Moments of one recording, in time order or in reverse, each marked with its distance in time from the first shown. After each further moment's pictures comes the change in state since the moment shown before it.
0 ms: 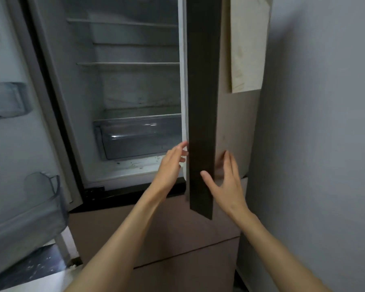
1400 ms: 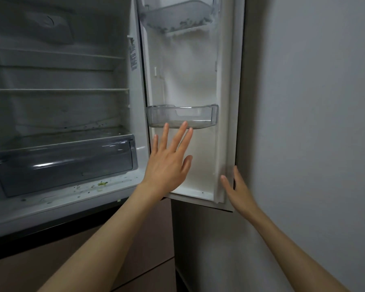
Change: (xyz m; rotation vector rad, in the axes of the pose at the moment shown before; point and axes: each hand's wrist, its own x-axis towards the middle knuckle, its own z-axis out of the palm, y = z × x) left_hand 0.035 0.104 0.208 1.071 -0.019 0.639; right_hand 0.021 0.141 -0.237 -0.007 0.081 0.224
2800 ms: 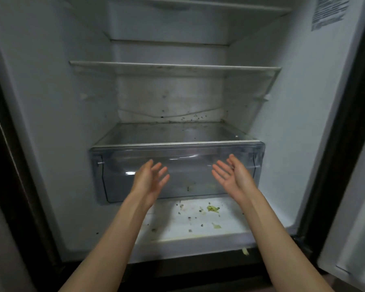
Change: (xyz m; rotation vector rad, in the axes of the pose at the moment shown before) left_hand -0.049 -0.429 0.071 -1.698 0.569 -1.265; right_hand 0.198 -0.176 0.394 1.239 -0.354 0.496
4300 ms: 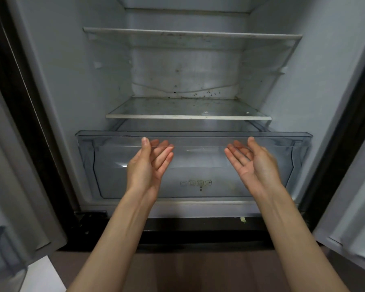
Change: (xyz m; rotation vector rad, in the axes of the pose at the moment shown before) left_hand -0.095 -0.007 -0.006 -0.117 0.016 0.240; right_hand -0.076 -0.010 -0.007 0.036 0.008 -0.130
